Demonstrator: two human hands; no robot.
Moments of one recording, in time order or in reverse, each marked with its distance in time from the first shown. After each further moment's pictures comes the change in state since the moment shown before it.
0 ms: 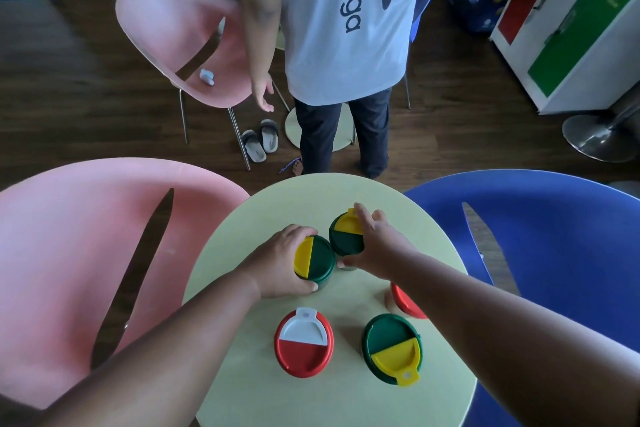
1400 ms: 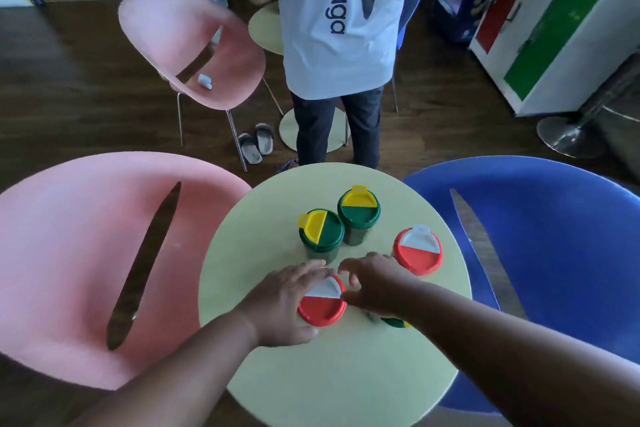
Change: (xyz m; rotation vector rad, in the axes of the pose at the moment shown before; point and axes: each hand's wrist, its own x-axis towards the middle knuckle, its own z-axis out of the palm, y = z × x) left_hand -0.116 0.008 0.030 0.158 -0.094 0.185; right_hand -0.100 -0.023 0.053 -0.175 -0.080 -0.214
